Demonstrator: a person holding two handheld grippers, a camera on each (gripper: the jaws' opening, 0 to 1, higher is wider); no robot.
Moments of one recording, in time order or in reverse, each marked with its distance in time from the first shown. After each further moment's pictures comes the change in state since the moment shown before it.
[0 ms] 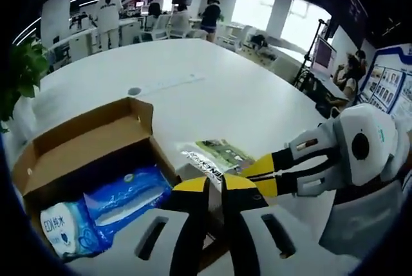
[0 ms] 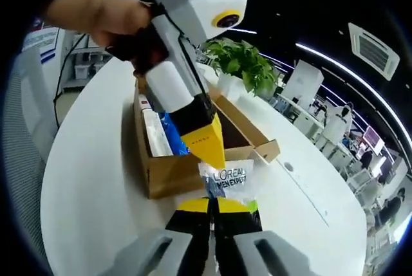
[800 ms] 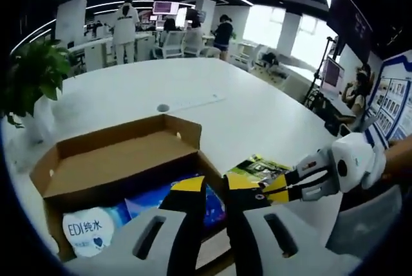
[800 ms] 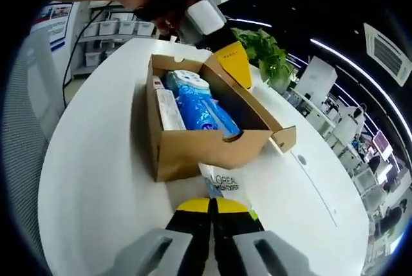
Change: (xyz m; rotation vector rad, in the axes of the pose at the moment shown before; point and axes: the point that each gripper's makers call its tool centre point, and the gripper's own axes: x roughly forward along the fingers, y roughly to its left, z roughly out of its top) left arm -0.044 0.050 0.016 -0.050 -0.114 0.079; right arm 0.012 0.016 -0.027 -0.056 0.077 0.076
